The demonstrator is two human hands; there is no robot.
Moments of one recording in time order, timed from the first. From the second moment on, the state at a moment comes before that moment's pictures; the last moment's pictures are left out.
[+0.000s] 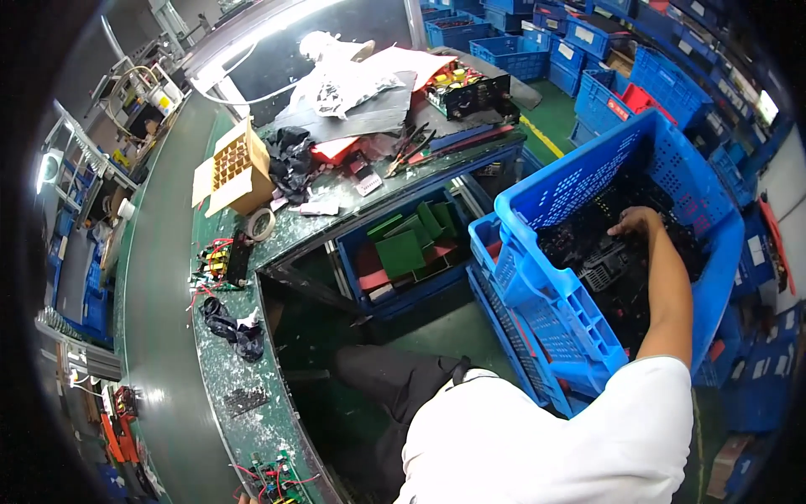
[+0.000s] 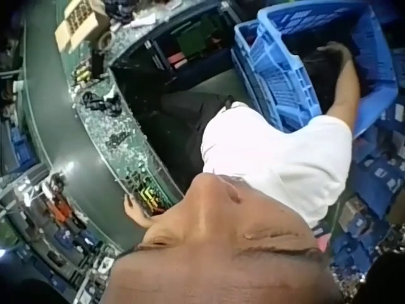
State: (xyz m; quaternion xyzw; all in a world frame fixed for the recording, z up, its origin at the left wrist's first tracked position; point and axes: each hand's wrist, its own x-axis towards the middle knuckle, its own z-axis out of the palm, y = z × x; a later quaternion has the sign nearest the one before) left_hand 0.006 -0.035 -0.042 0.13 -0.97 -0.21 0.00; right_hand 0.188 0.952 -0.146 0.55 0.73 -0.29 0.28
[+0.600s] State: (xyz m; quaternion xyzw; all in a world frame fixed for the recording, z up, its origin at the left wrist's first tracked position) left_hand 0.018 -0.011 -0.019 0.11 -0.98 -0.15 0.00; right_hand 0.203 1.008 -0.278 0.60 0.69 -0.32 0.27
